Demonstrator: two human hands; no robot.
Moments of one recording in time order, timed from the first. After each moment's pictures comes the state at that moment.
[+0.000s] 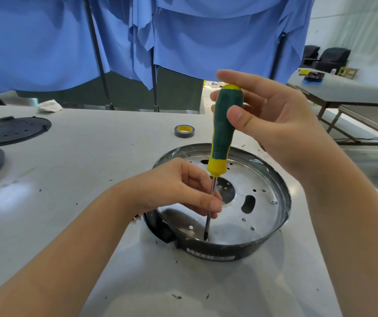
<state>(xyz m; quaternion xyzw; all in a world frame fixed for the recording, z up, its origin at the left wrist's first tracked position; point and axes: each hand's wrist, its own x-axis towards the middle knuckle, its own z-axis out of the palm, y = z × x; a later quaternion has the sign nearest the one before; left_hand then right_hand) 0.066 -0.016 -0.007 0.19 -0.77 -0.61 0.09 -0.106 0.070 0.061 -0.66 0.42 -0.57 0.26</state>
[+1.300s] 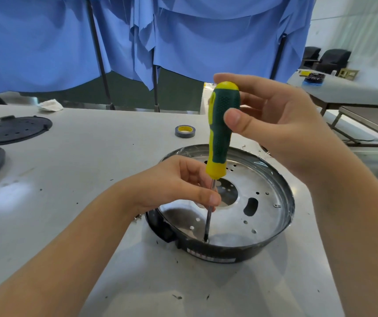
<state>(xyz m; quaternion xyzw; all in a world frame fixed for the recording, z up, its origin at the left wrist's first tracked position) 0.066 -0.015 -0.006 0.16 -0.76 -0.61 0.14 -0.101 0.077 0.065 -0.67 0.43 -0.55 0.26</state>
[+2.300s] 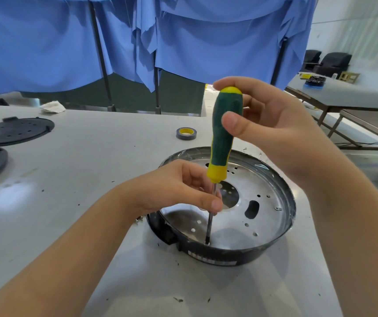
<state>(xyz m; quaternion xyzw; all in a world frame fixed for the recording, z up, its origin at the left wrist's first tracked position) 0.067 -0.016 -0.007 0.15 -0.77 -0.61 0.12 -0.099 0.075 0.065 -0.68 0.46 -0.52 0.24</state>
